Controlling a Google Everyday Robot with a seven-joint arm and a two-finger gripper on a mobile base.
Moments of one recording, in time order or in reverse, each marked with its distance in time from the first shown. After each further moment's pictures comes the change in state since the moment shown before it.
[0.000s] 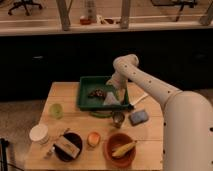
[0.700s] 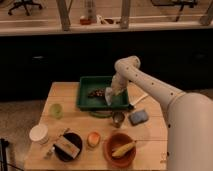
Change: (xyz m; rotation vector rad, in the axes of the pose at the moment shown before) arm 0.003 0.006 0.002 0.024 0.014 0.028
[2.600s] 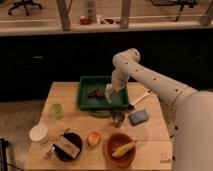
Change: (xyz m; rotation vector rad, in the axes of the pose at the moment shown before) arm -0.005 0.001 -0.046 -0.010 0.062 -0.010
